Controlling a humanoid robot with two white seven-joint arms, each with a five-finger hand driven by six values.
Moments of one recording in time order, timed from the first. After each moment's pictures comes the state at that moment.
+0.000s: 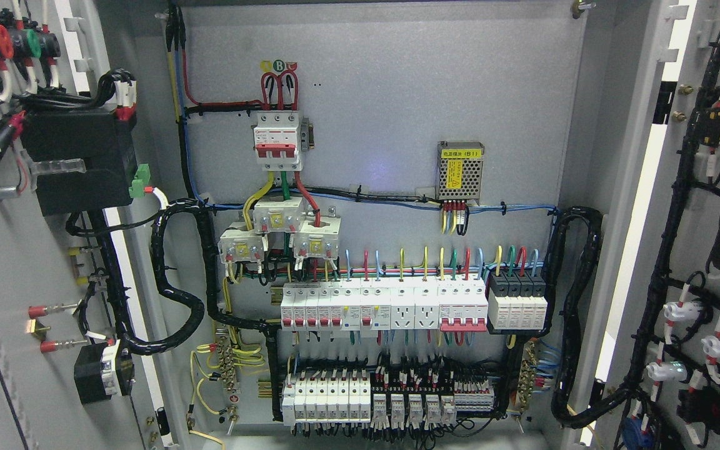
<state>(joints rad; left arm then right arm) 0.02 -0.05 0.13 0.00 -0.22 -0.29 -0.23 -0.47 -0.08 0.80 -1.68 -0.61 0.15 0.32</state>
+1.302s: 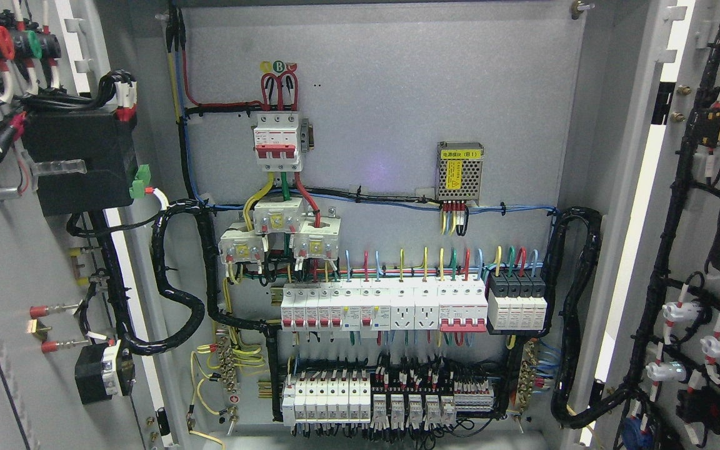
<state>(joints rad) 0.50 0.12 -0.23 -1.13 -0.07 -0.44 -0.24 0.12 -0.26 0.48 -1.72 -0.41 -0.46 0.26</state>
